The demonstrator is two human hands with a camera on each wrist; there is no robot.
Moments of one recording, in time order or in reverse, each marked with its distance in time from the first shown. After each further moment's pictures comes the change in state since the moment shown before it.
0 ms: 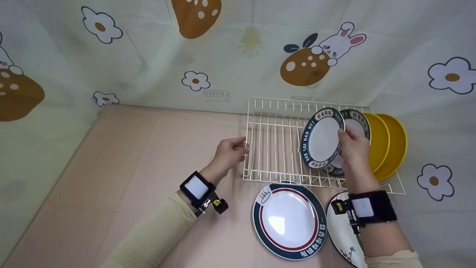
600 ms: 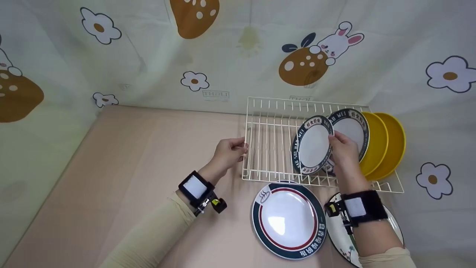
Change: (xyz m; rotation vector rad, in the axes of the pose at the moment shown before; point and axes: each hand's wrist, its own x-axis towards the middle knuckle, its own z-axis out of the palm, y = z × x) left_hand -0.001 0.002 0.000 -0.032 -0.023 -0.067; right_hand 0.004 0.020 0.006 -0.049 -0.074 0.035
